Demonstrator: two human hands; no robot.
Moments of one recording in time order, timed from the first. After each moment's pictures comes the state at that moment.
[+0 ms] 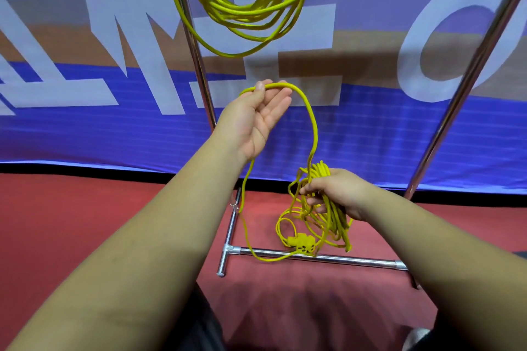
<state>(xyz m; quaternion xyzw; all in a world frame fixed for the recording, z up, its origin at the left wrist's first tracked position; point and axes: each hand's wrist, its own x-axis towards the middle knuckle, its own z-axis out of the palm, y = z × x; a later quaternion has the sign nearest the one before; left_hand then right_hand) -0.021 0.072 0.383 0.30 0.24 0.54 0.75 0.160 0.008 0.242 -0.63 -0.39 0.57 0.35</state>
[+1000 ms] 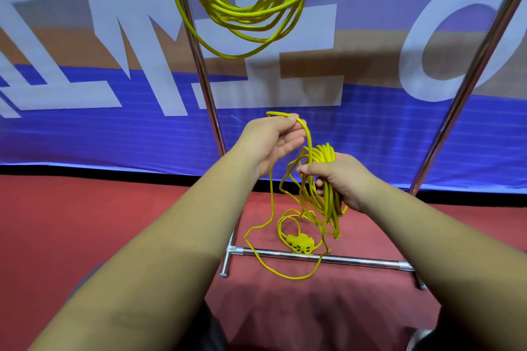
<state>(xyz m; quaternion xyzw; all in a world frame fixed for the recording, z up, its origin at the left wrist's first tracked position) -0.005 0.068 0.346 0.41 0.41 0.42 0.70 0.153 0.003 0.274 -0.56 -0.40 0.55 0.47</state>
